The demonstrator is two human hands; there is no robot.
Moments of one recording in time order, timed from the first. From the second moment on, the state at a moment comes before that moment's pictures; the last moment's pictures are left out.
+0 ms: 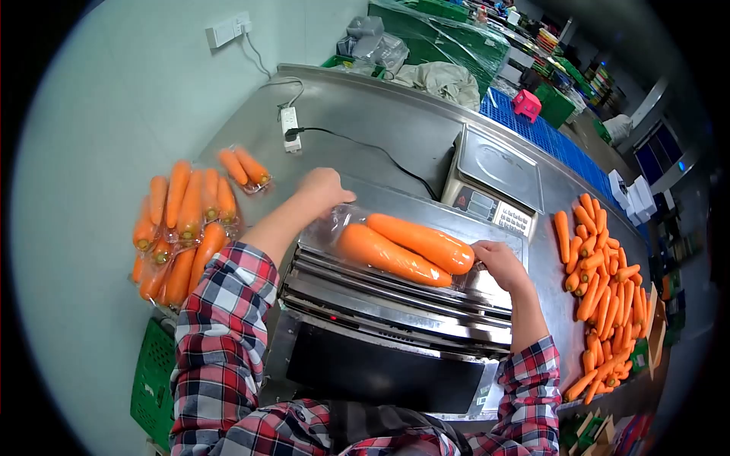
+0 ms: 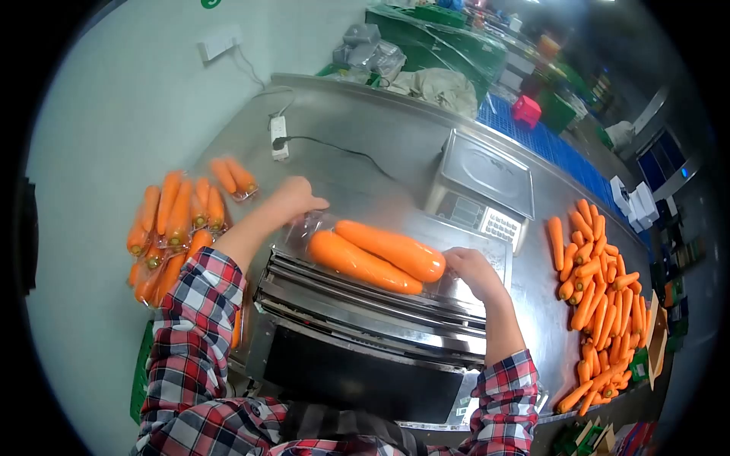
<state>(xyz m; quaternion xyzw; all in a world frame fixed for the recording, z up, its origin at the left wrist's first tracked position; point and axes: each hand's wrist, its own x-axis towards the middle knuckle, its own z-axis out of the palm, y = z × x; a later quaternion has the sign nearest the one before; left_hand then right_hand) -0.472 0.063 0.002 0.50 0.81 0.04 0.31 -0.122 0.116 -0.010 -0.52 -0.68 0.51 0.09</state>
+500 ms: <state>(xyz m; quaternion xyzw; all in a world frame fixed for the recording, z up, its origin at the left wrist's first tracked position) -0.460 0.004 -0.041 0.43 0.64 0.41 0.48 -0.098 0.078 -0.039 -0.47 -0.64 0.56 0.23</state>
